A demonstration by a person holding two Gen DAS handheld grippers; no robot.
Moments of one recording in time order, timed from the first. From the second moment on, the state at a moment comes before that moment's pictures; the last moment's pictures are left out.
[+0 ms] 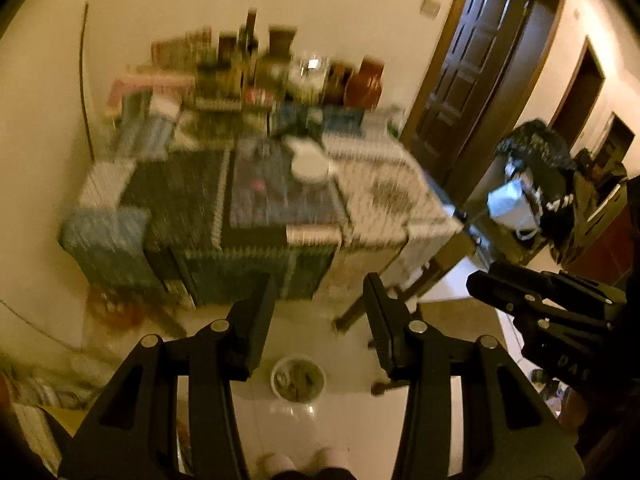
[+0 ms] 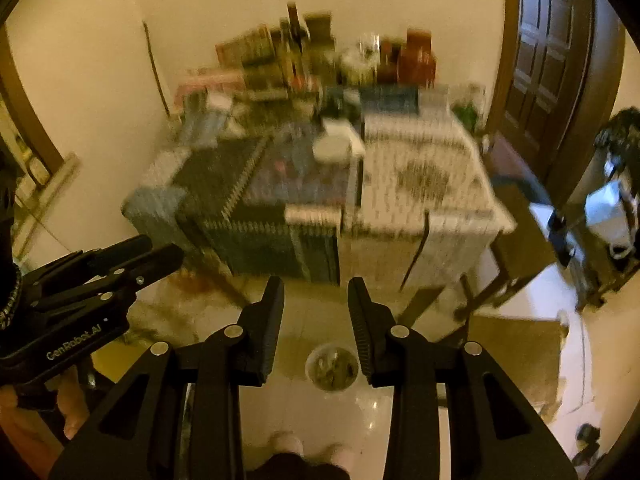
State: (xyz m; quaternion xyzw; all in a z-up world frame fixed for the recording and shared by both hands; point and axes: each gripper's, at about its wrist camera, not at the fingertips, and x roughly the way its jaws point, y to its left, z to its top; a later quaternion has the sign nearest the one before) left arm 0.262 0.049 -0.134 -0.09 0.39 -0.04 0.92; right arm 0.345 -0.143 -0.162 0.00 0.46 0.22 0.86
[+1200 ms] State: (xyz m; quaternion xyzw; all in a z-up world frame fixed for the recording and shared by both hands) left arm 0.340 0.050 0.004 -0.06 0.22 0.01 0.97; right arm 0.412 -0.185 -0.034 0.01 0.23 0.15 0.96
